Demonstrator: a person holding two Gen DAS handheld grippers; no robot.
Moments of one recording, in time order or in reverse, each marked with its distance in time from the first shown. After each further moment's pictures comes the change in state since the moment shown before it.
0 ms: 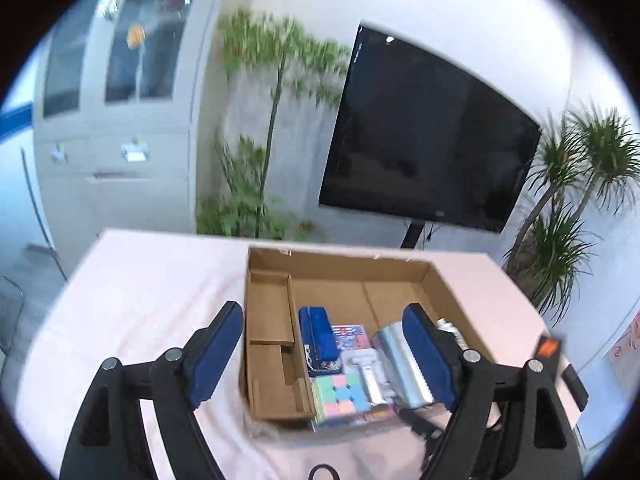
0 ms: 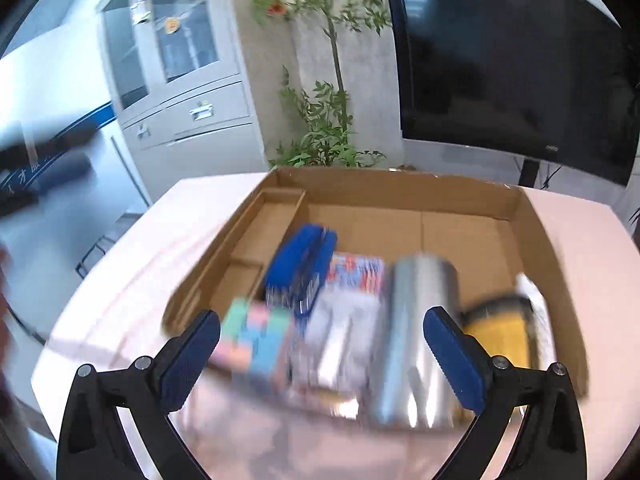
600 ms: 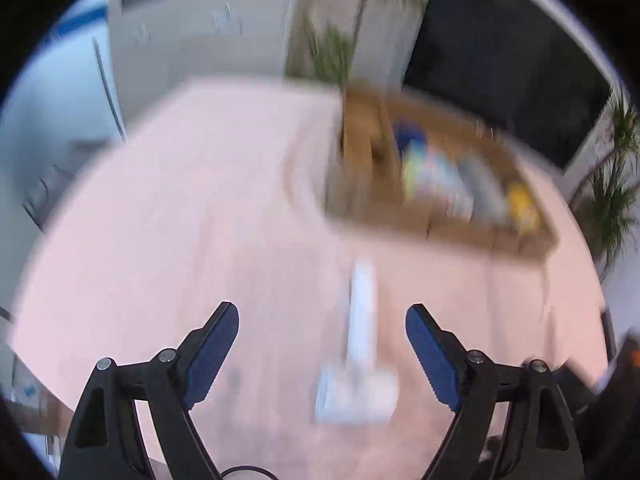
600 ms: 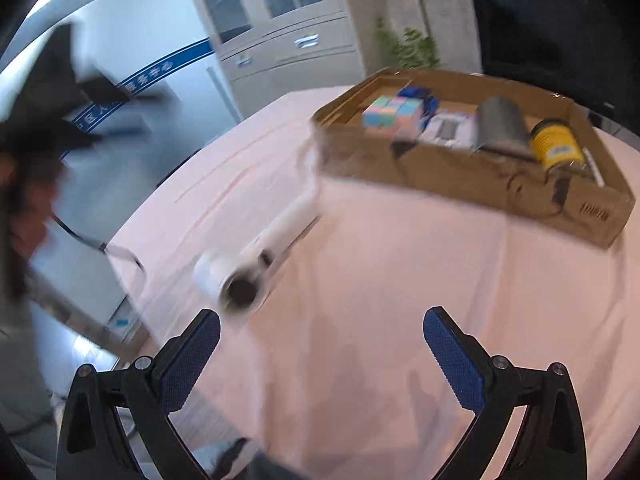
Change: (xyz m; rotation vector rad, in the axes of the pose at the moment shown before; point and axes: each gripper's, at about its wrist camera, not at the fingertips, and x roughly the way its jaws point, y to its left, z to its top) left arm -0.008 0.053 -0.196 -0.174 0.407 0.183; right arm -0.100 0.038 -0.199 -0.153 0.162 0.333
